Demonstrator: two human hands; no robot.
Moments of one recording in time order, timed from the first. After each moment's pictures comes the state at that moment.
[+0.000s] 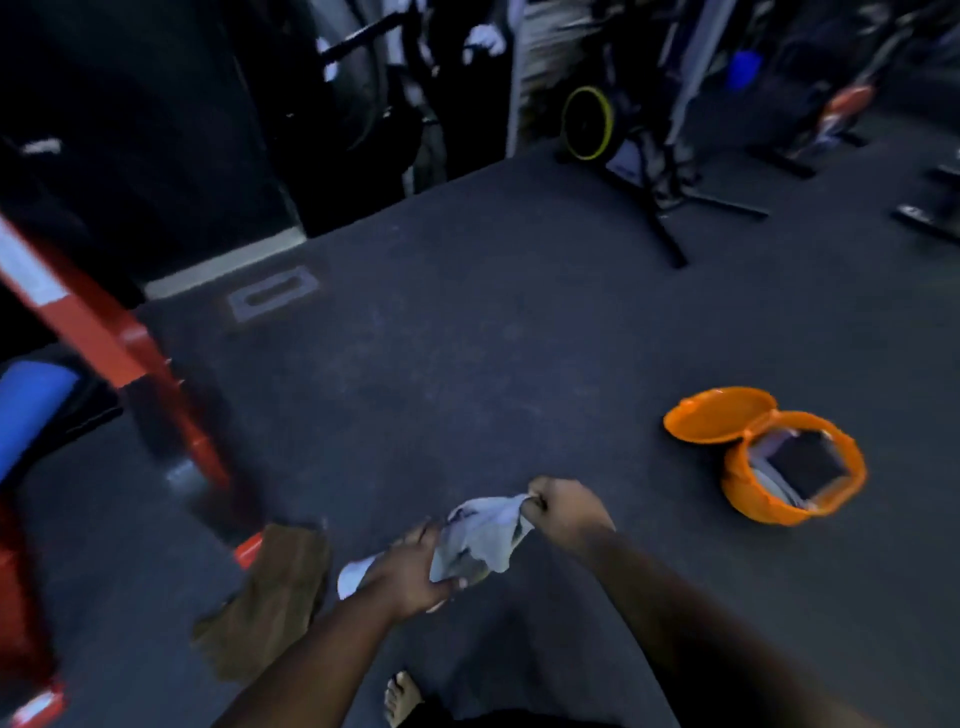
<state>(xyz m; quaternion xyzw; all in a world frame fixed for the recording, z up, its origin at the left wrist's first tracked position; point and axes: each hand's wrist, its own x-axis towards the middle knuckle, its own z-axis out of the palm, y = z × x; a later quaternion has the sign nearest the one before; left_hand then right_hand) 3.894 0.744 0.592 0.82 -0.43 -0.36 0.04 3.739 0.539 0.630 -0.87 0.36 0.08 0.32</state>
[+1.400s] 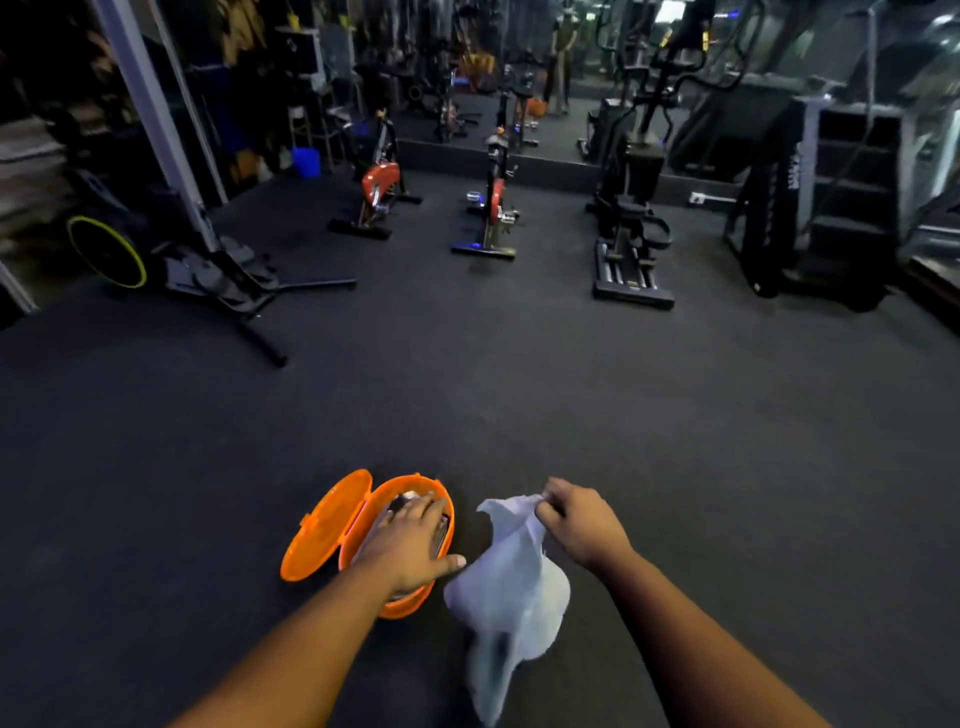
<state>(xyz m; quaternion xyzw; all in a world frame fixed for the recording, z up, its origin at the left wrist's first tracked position) 3.233 -0.022 0.624 0.60 -0.77 -0.22 -0.03 2.964 -0.019 0.687 -0.68 0.66 -0.18 0.26</state>
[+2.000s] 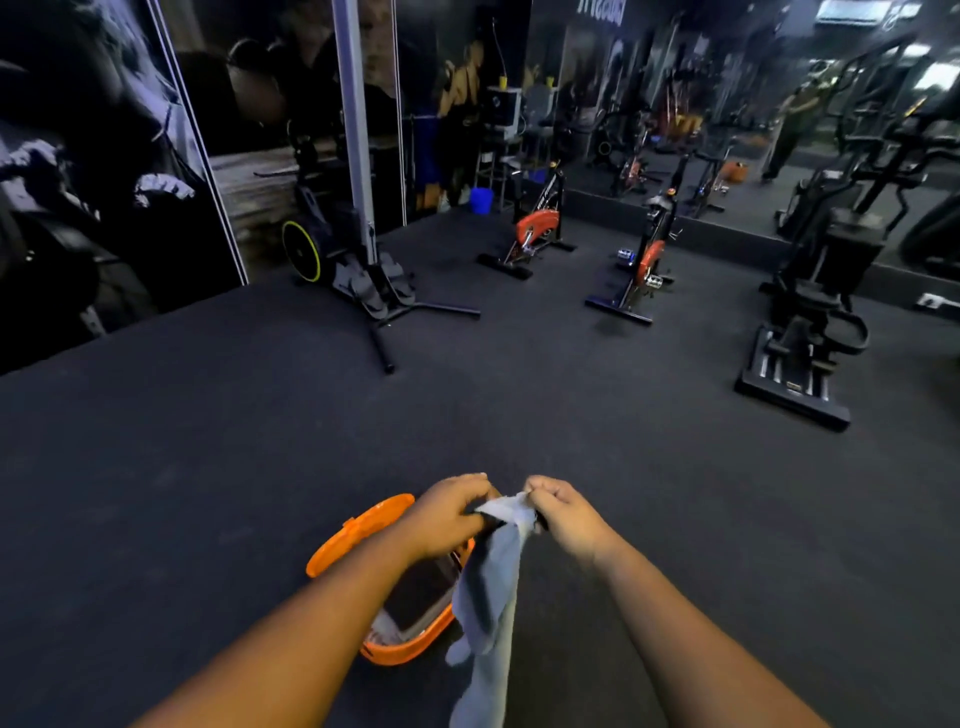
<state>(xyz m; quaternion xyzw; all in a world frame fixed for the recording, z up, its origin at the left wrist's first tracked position) 3.121 -0.144 0.701 0.64 -0.66 -0.30 0.25 2.917 -0.207 0.734 -0.68 0.37 -0.21 0.60</state>
